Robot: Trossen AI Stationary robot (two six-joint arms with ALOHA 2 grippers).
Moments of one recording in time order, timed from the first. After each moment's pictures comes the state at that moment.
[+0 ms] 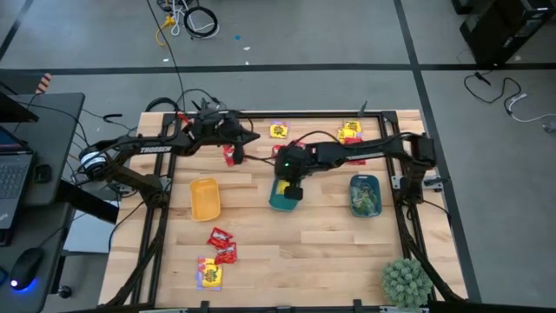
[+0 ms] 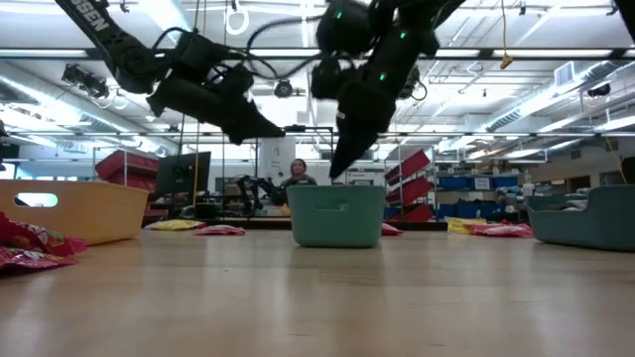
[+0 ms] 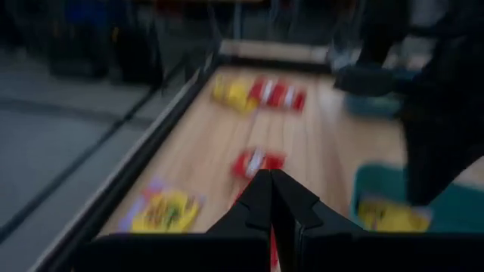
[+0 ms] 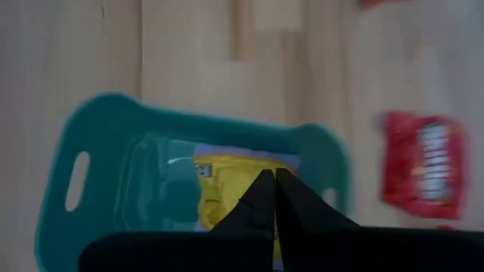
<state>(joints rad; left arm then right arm) 0.61 1.38 0.62 0.50 0.40 0.11 -0.11 1.85 1.36 -0.56 0.03 -0.06</state>
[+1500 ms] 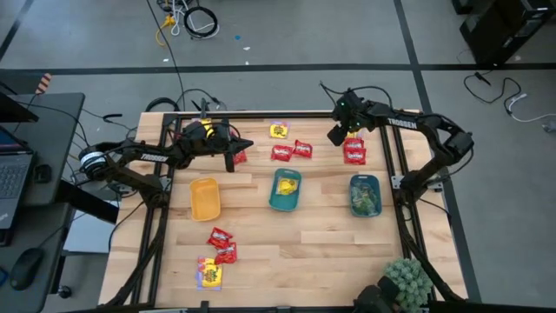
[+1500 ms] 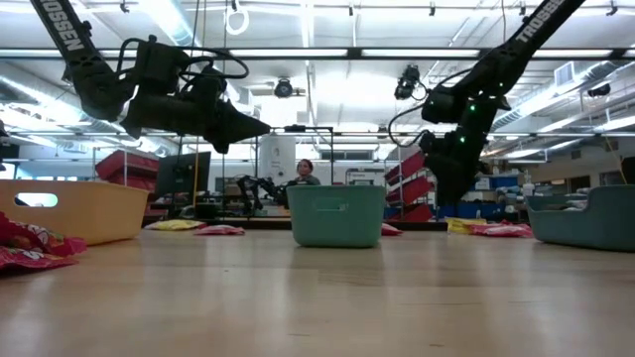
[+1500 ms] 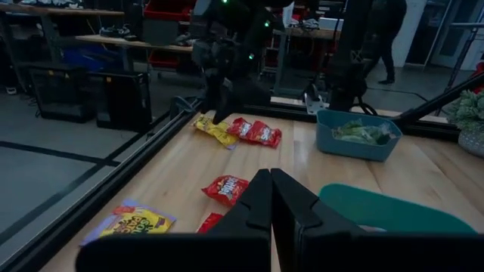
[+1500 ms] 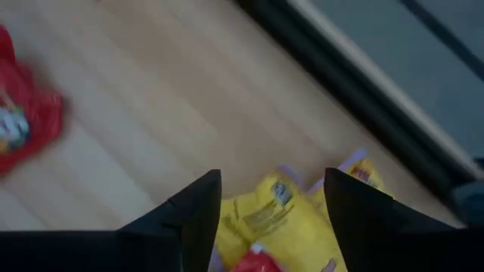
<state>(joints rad) 0.61 1.38 0.37 0.95 0.44 -0.03 -0.86 1.57 0.91 -0.44 0.05 -0.08</state>
